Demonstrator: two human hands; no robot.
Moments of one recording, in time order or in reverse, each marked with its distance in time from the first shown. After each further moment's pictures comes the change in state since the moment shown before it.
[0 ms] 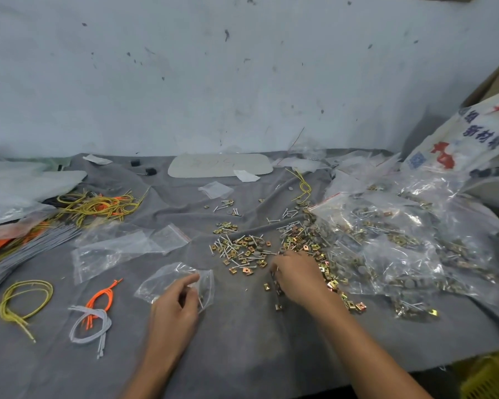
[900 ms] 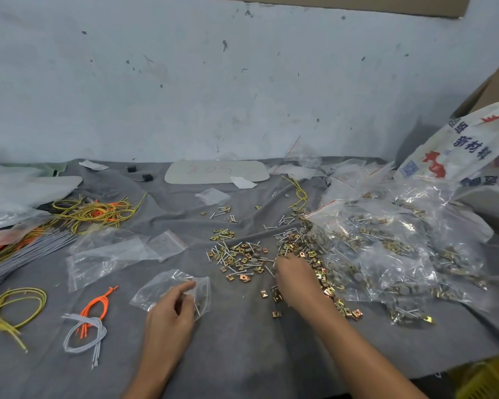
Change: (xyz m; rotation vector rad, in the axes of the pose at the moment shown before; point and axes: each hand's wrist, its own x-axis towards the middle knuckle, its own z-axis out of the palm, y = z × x) left_hand 0.003 -0.008 0.001 -0.001 0.005 -0.027; right_hand 0.011 0.003 0.009 -0.016 0.062 0.110
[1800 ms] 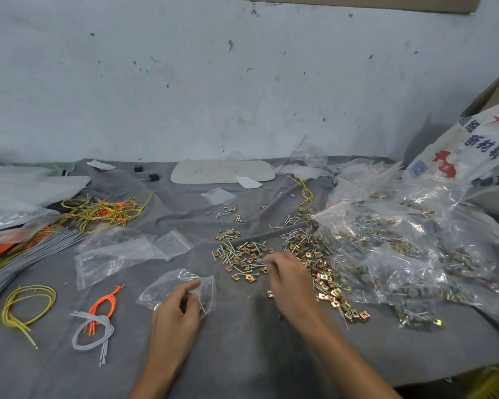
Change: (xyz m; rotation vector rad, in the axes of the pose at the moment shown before) left_hand -0.003 0.010 -0.002 -0.007 0.023 0.009; right_hand -0.027 -0.029 -0.003 0.545 0.320 -0.118
